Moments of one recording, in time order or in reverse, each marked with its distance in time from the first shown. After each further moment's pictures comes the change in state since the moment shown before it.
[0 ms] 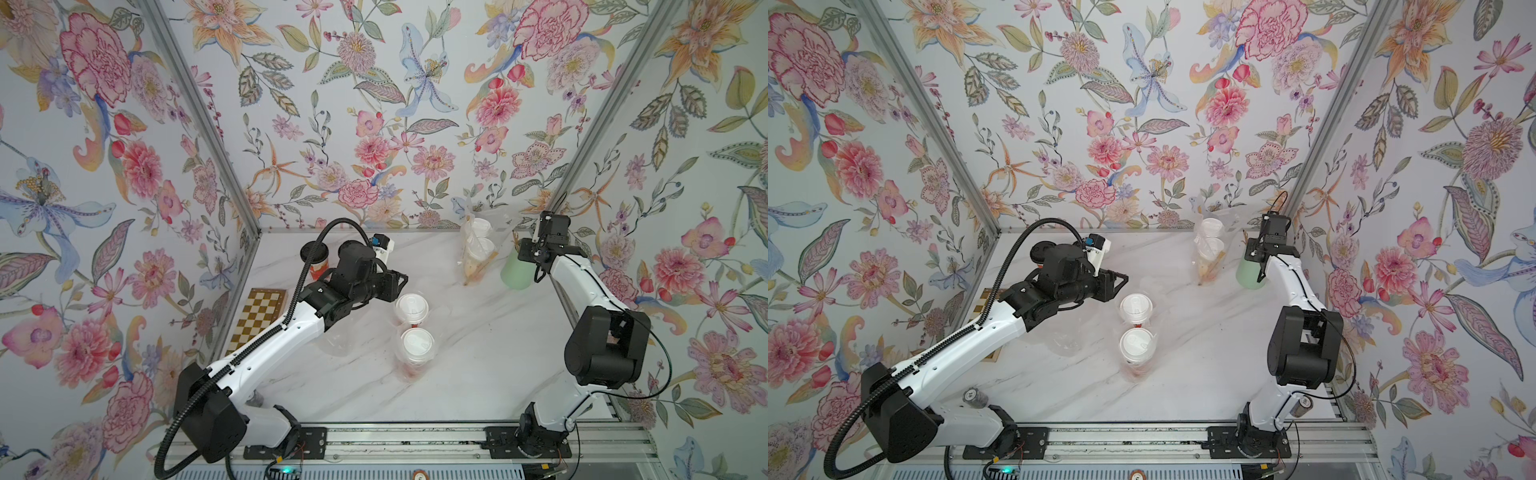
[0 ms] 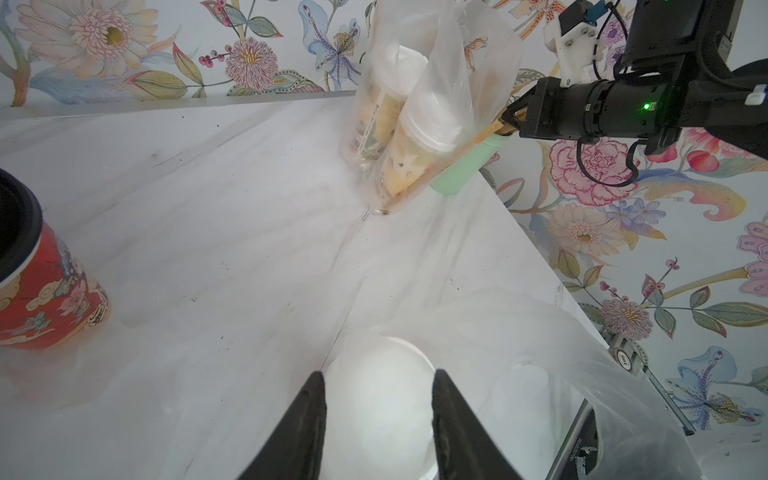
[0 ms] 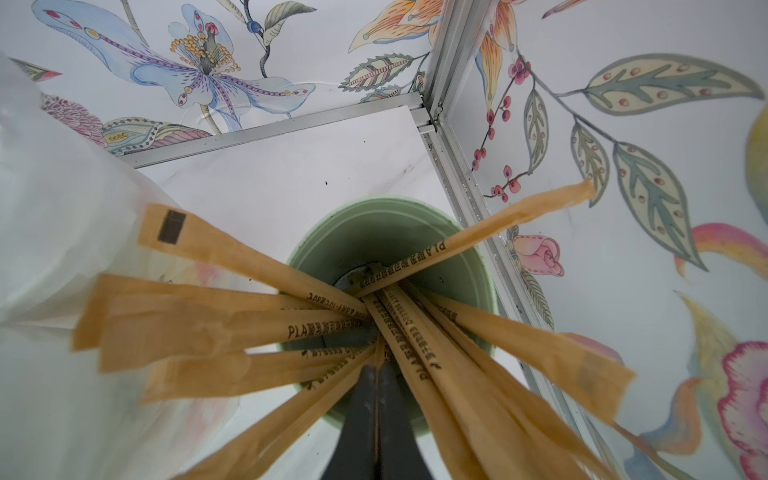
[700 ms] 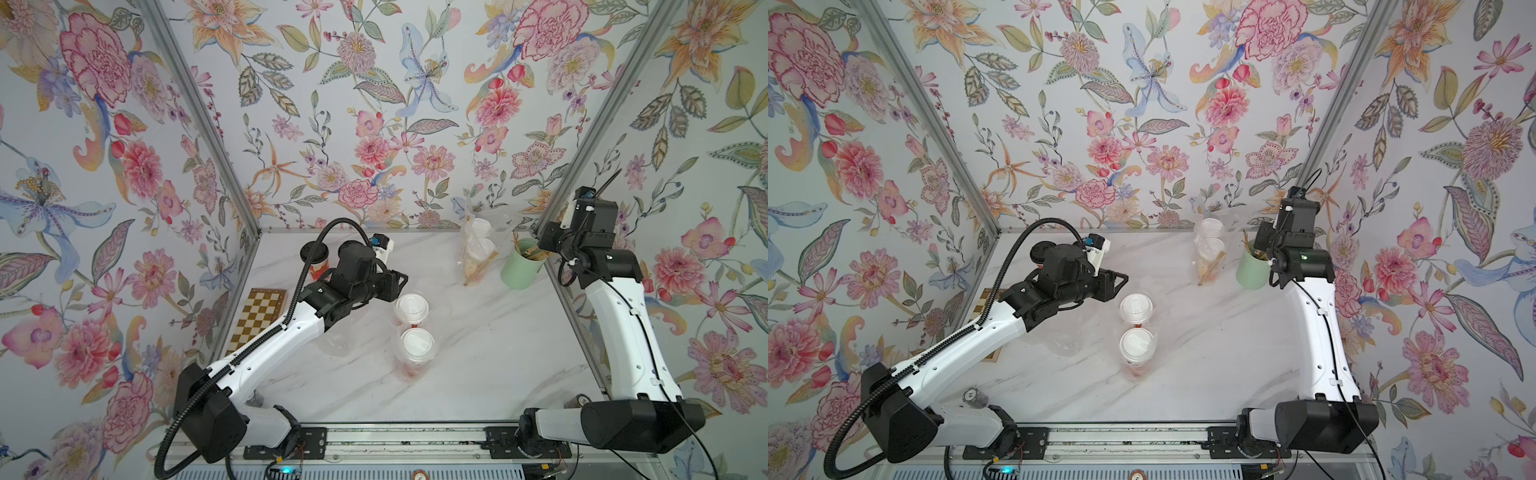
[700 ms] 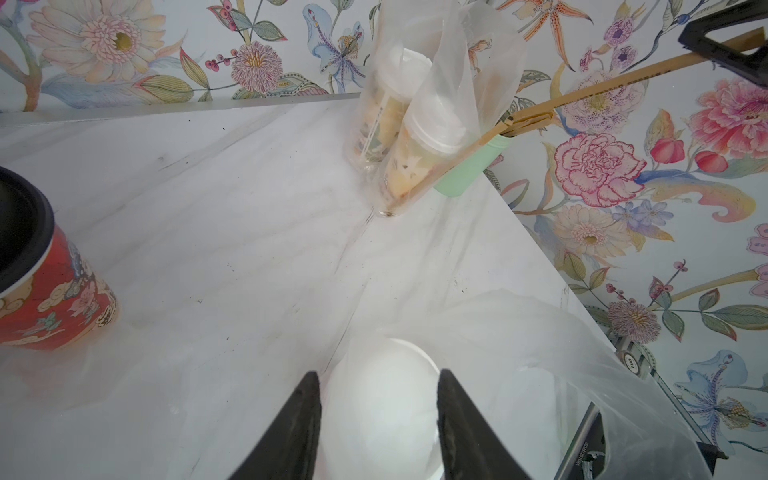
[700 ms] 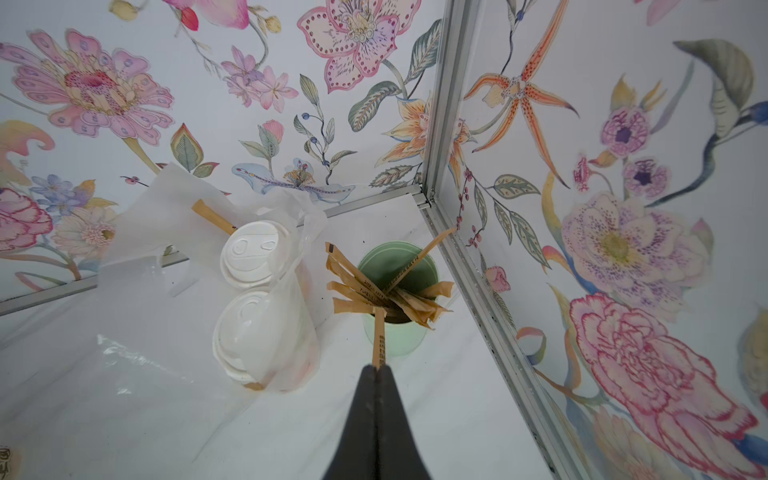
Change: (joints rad) left arm 0.000 0.000 0.000 -0.001 -0.013 0.010; right arm 0.074 -0.412 0.136 -0.313 0.010 0.088
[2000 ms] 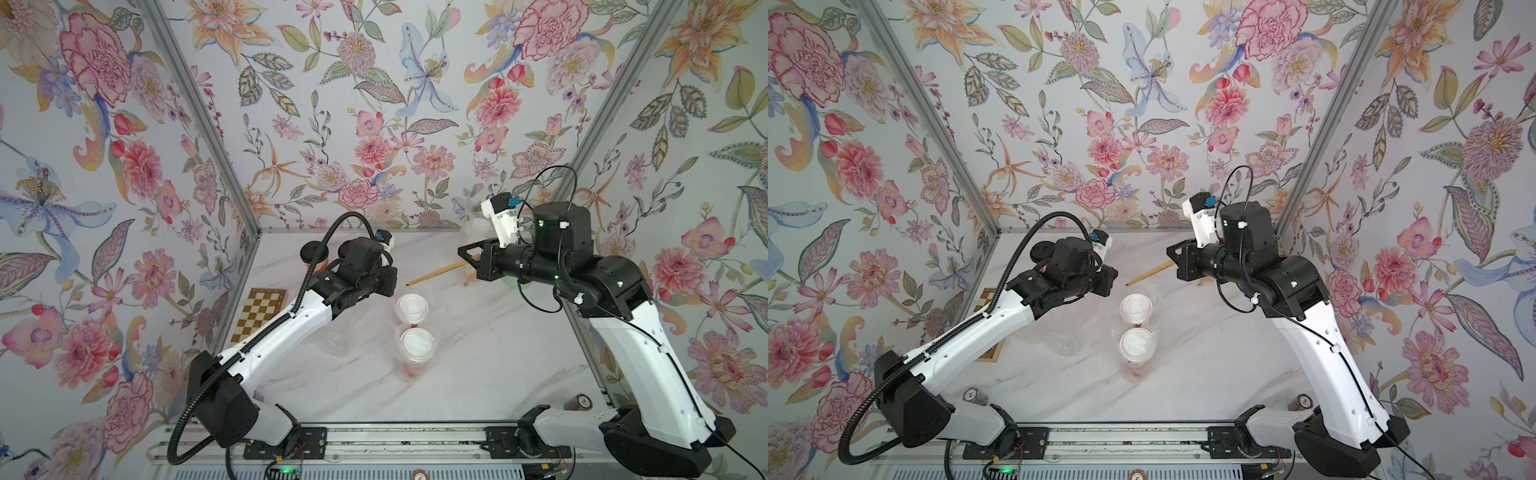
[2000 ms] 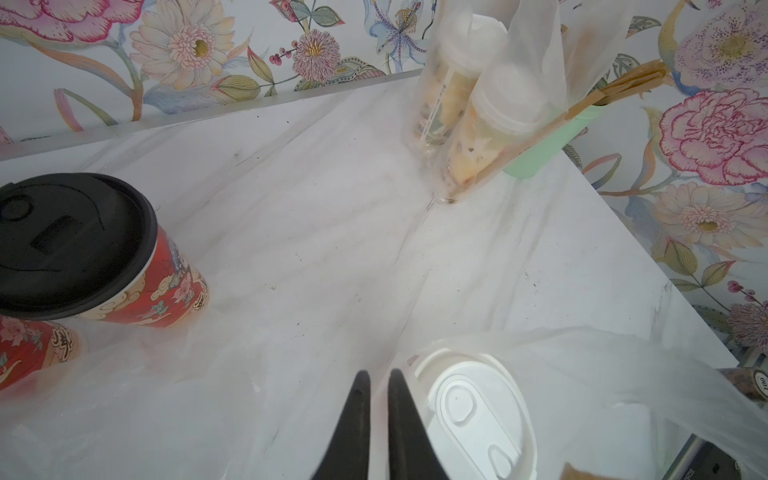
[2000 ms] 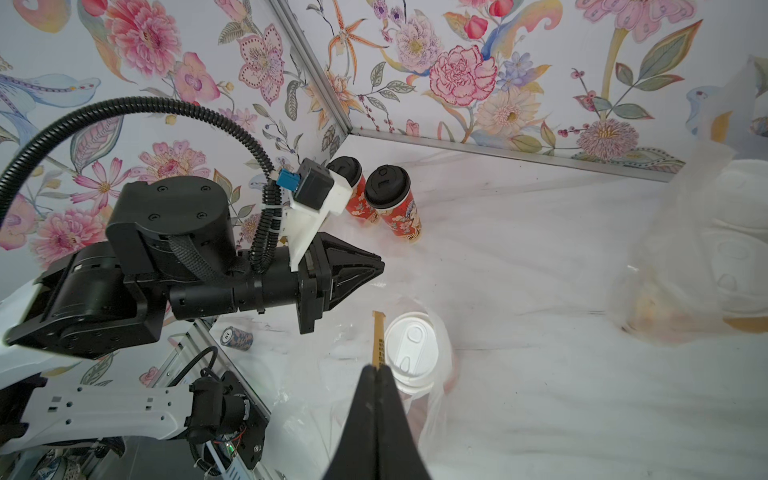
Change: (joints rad) left arm 0.001 0.087 0.127 -0.159 -0.146 0.090; right arm 0.600 -0.034 0.253 -0.288 -0.422 0.137
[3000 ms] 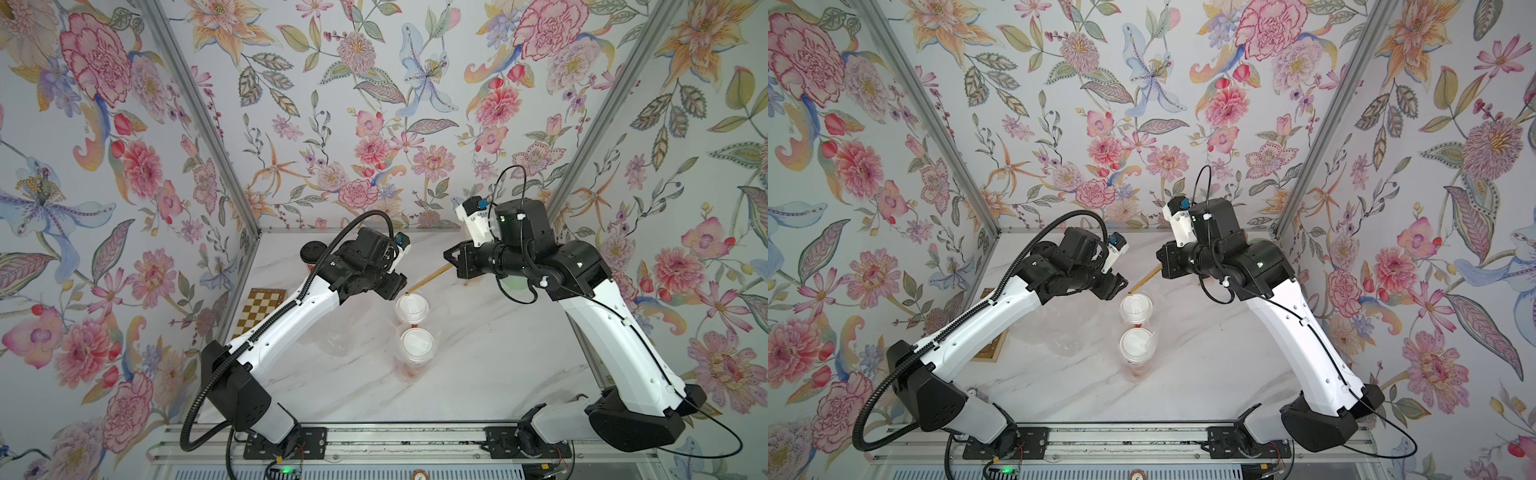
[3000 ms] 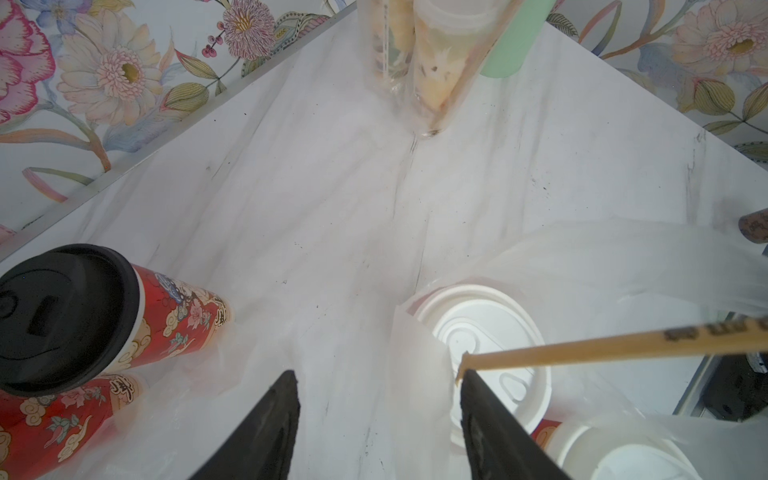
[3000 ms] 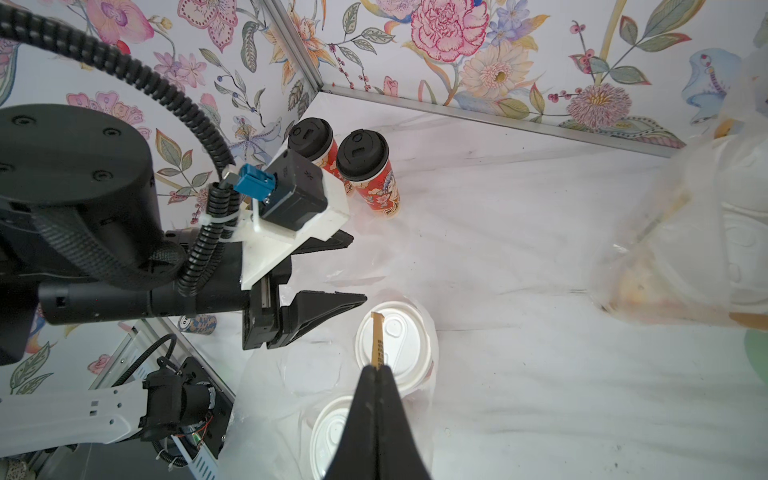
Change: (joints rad) left arm 0.000 0.098 0.195 -0.251 0.079 0.347; right arm 0.049 0.119 0.049 -0.050 0.090 -0.028
